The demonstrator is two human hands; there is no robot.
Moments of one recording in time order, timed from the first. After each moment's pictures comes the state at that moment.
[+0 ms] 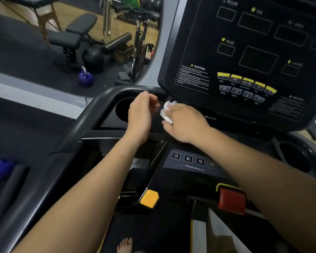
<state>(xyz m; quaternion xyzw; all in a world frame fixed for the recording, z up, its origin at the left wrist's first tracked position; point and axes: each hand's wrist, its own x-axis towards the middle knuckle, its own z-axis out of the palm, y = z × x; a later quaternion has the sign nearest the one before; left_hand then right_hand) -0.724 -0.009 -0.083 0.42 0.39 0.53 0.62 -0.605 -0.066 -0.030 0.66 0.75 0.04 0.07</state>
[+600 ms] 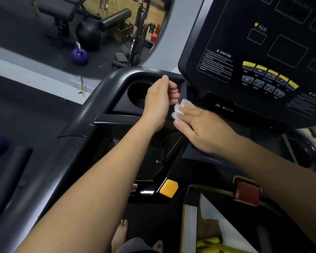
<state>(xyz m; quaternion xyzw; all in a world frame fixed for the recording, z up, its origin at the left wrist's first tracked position) -0.728 -0.002 -0.085 0.38 0.36 0.48 0.70 -0.617 -0.104 -0.041 0.63 0.78 -0.03 -0.01</state>
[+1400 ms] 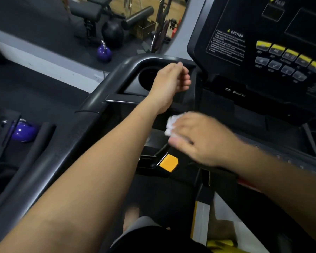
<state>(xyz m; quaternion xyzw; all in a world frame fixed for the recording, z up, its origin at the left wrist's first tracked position) -0.732 -0.016 -0.078 0.43 0.34 0.46 0.70 -0.641 -0.161 -0.041 0.52 0.85 -0.06 0.01</state>
